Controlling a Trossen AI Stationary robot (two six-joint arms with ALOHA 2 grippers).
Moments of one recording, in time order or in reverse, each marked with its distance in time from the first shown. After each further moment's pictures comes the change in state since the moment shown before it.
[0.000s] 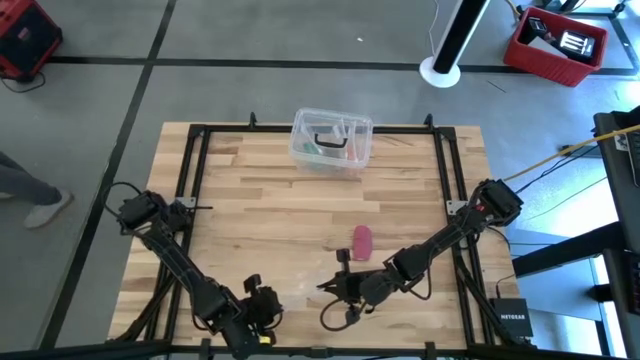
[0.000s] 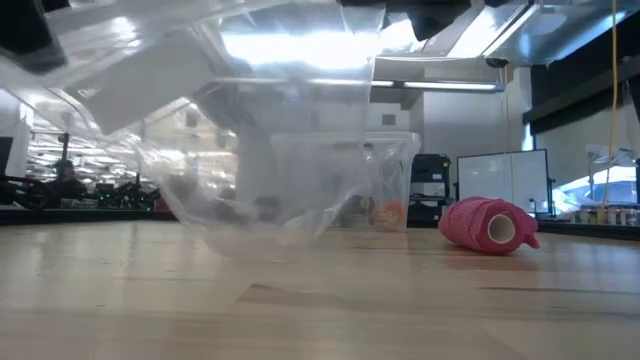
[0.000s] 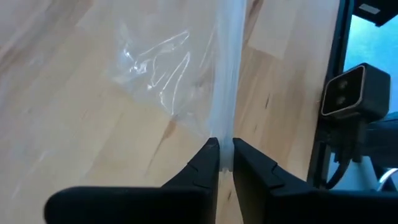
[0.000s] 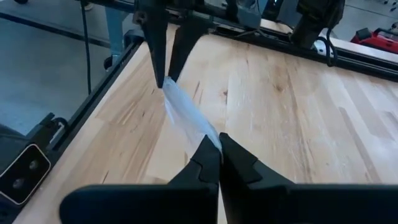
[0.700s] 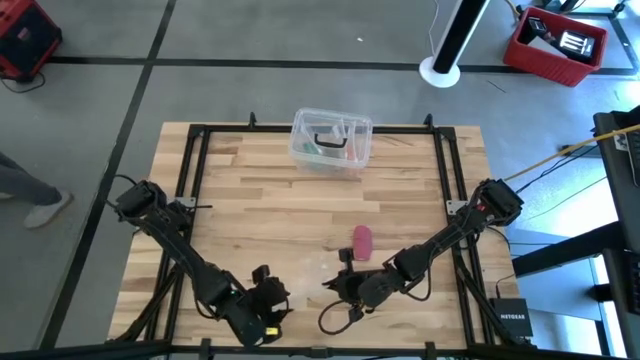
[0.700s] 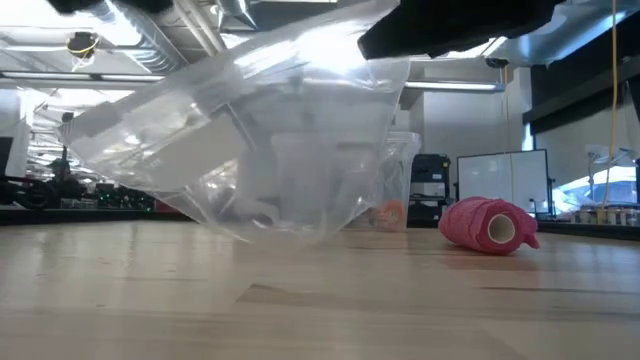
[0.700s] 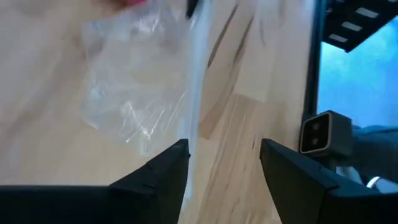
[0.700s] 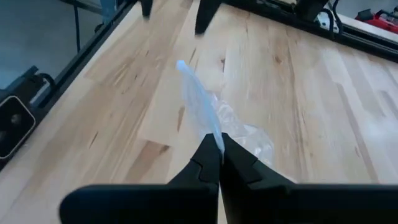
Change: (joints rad) left arm 0.082 -0.088 -0.002 0.073 -0.007 0.182; right arm 0.000 0.000 -0.001 -0.129 0.011 0.006
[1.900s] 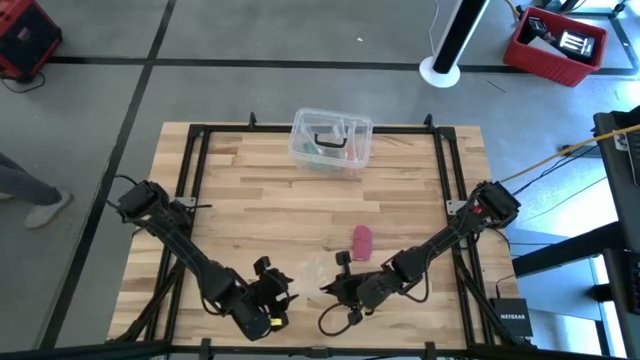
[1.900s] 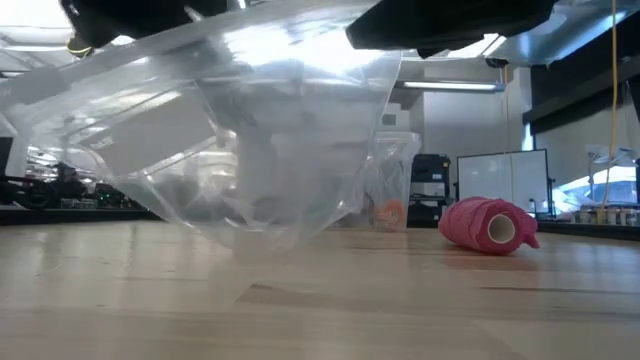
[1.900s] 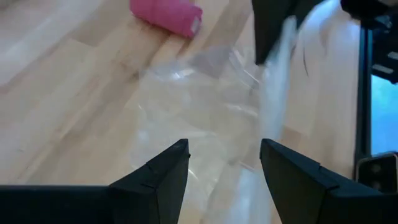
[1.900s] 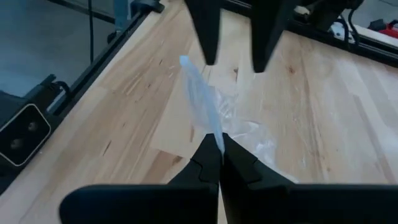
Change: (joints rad) left arm 0.042 0.008 -0.059 0.046 -0.154 -0.010; right arm 0.001 0.031 0.000 0.074 -0.039 -0.026
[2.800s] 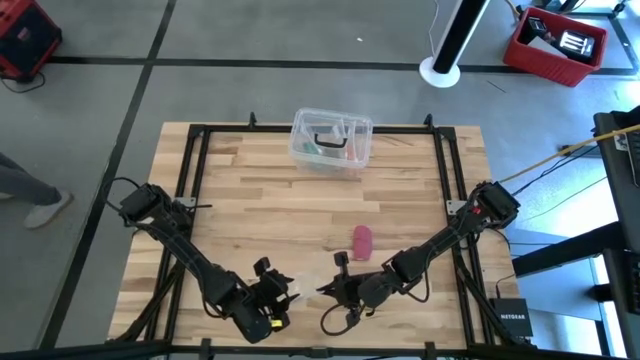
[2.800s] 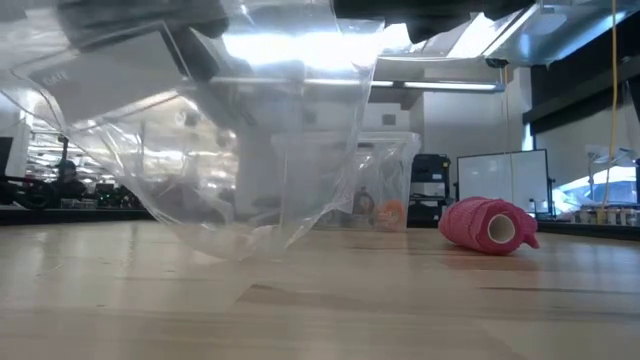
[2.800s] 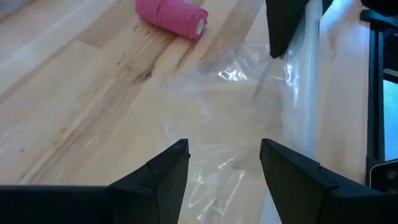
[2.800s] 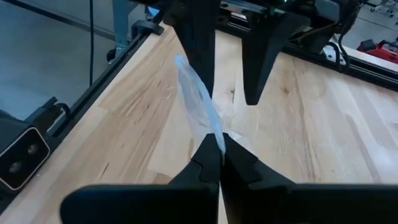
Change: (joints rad) left arm -0.010 0.033 0.000 0.009 -0.044 -0.017; right arm -0.001 0.006 -0.001 0.087 0.013 -0.048
